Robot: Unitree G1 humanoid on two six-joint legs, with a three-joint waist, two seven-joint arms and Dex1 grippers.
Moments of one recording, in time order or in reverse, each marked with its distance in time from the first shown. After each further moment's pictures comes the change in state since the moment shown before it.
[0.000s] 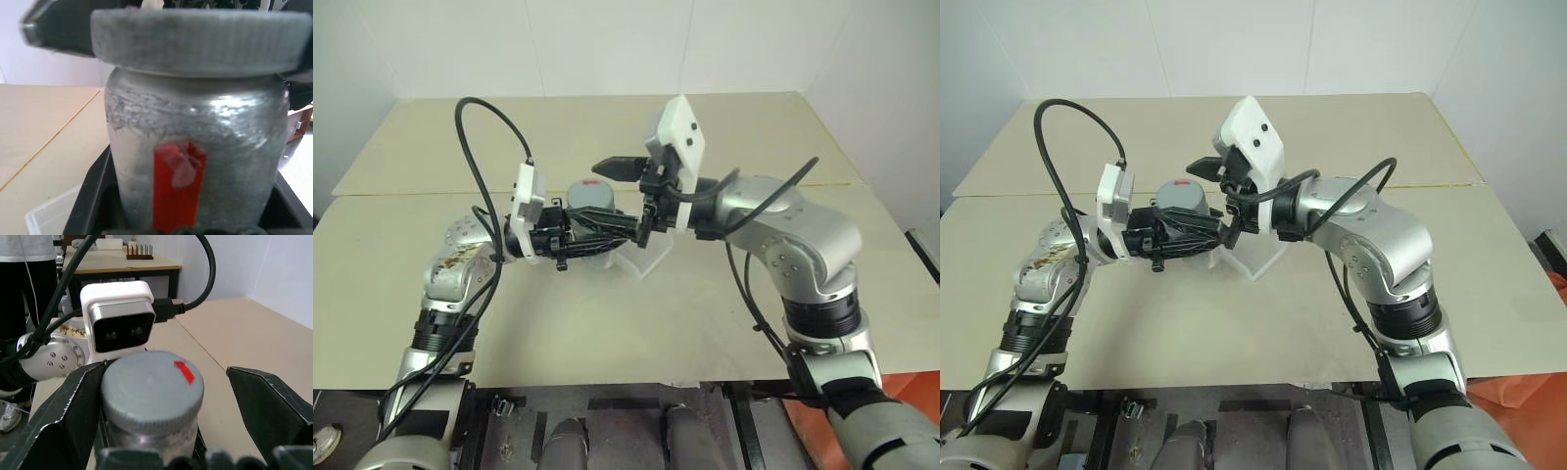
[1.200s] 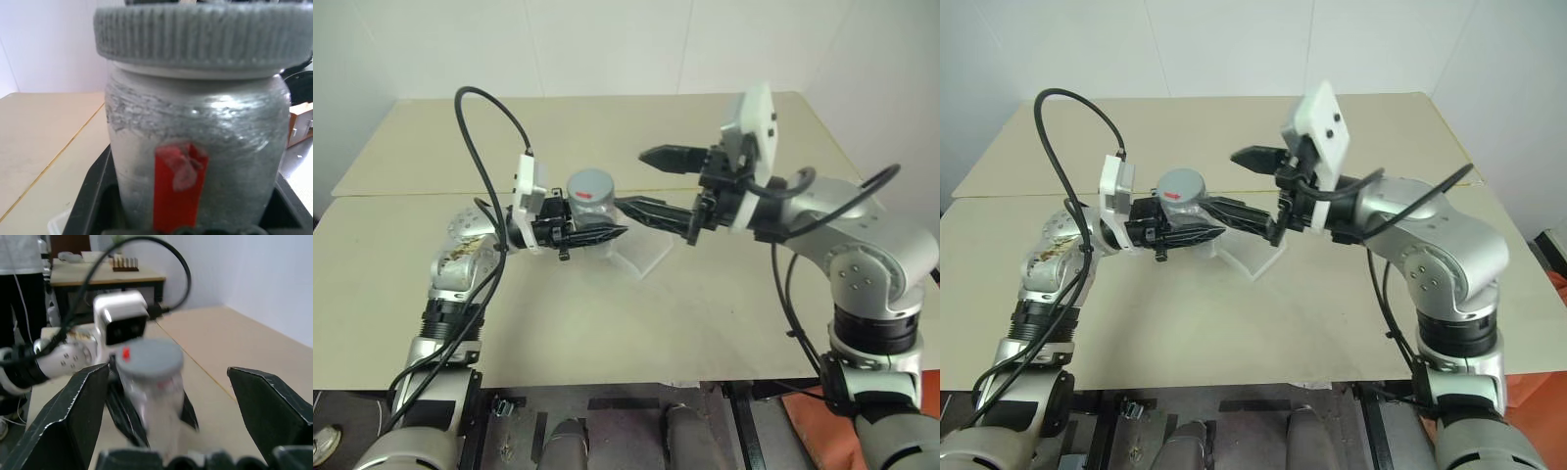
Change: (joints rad) left arm -0.058 -0.035 0.000 0.095 0.042 -0.074 -0.014; right arm 0.040 -0.096 -0.128 -0.111 0.149 0.047 -0.029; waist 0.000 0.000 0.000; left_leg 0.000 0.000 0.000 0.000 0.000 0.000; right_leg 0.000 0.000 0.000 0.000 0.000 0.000
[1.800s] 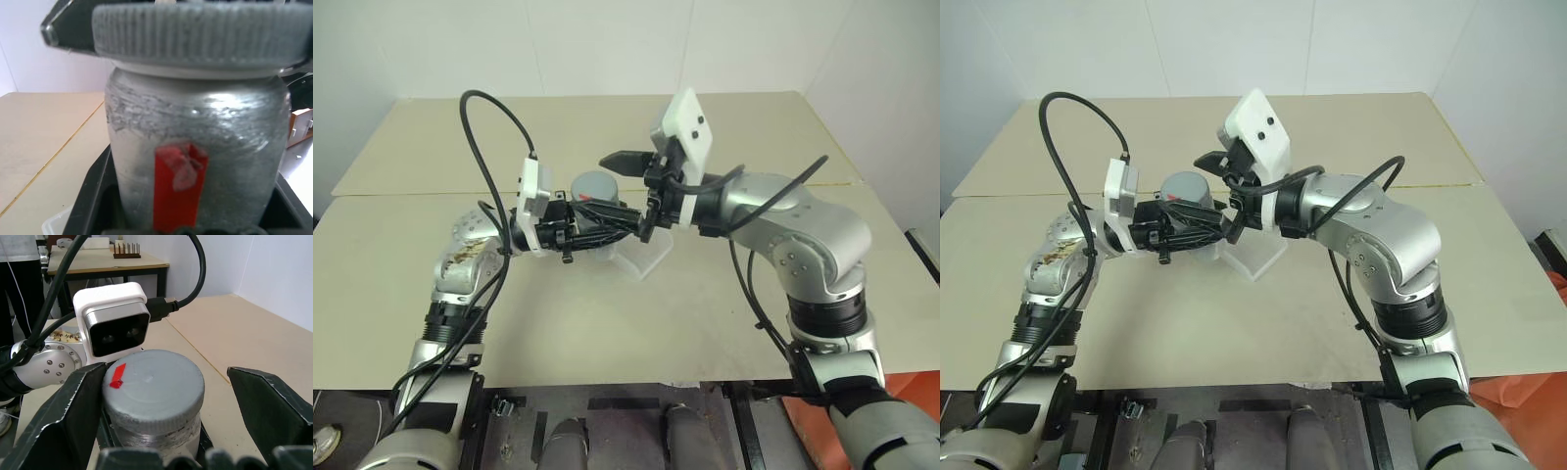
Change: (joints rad) left arm 0.014 -0.004 0.000 -0.024 0.000 0.001 0.006; right arm -0.056 0.108 0.116 0.104 -0.123 0.000 -0.020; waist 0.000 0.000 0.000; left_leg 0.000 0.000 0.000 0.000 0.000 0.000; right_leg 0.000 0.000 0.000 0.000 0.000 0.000
